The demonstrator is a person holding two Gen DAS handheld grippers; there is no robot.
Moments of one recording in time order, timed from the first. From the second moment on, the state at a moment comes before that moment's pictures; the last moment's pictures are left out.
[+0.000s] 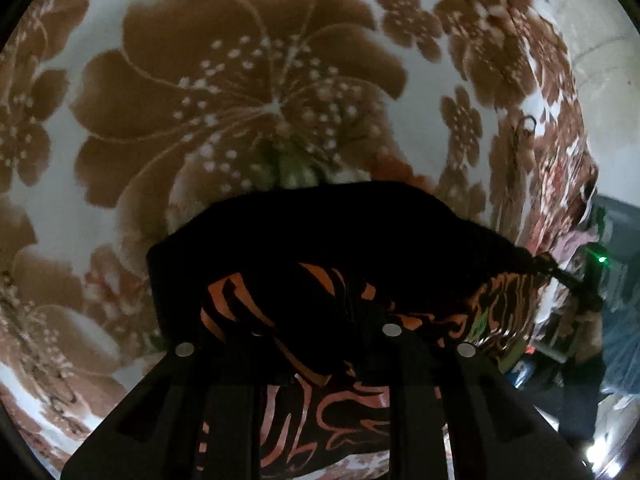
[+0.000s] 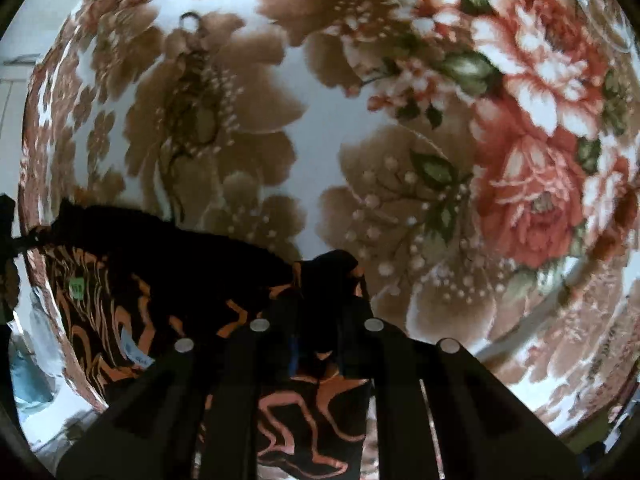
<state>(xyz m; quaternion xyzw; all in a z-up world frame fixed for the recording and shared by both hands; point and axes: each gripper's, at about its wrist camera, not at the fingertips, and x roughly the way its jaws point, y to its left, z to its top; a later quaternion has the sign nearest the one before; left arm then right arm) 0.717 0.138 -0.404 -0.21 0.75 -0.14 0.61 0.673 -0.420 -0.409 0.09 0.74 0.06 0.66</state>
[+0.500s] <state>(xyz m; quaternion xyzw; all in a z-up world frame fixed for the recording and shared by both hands) 0.695 0.165 -0.320 -0.15 0.65 -0.10 0.74 0.626 -0.462 -0.344 0.10 0.66 0.11 0.73</state>
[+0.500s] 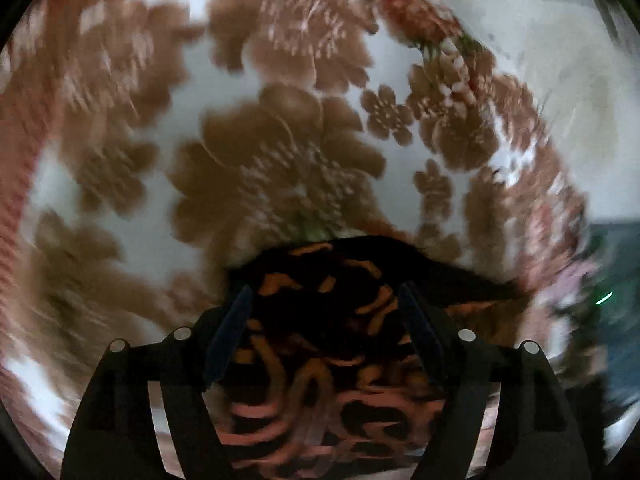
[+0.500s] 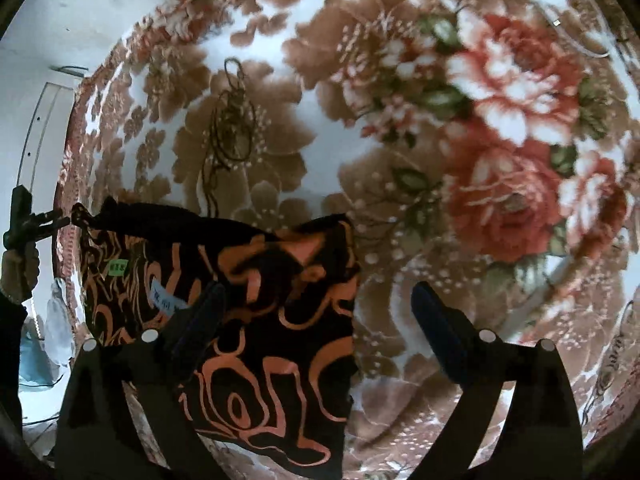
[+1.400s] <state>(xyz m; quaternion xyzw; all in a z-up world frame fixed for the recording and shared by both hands) 0.667 0.128 -0.358 0.10 0.55 -0.15 0.81 0.588 -0.394 -0.422 -0.03 0.57 0.13 0.81</state>
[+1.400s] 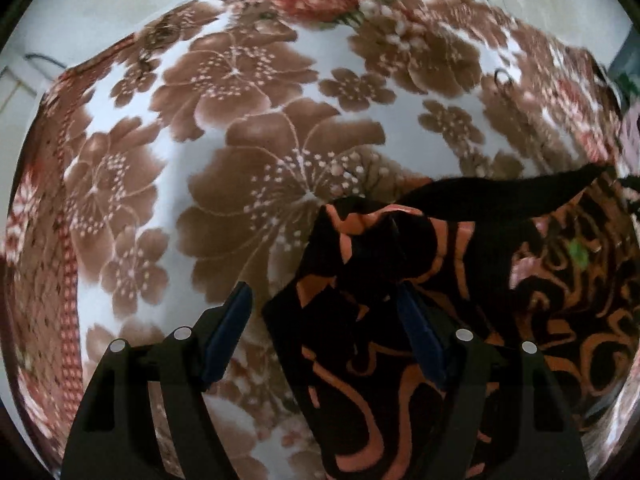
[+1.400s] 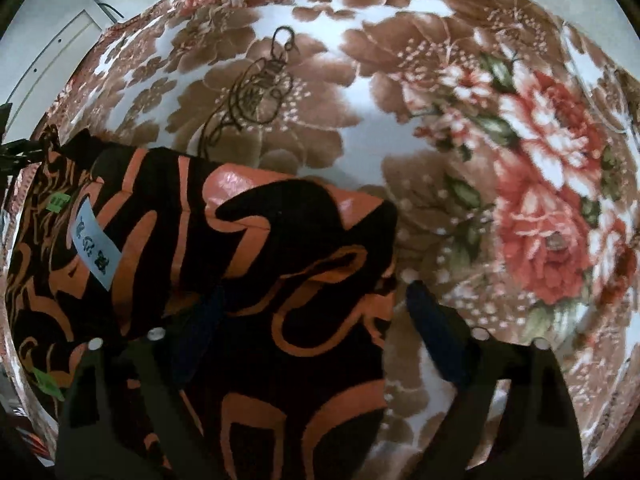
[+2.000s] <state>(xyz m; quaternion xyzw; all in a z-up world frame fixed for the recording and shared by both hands) 0.677 0.110 -0.385 0.08 0.58 -0.18 0.79 0.601 -0.405 -0.434 0.03 0.56 0.11 0.82</state>
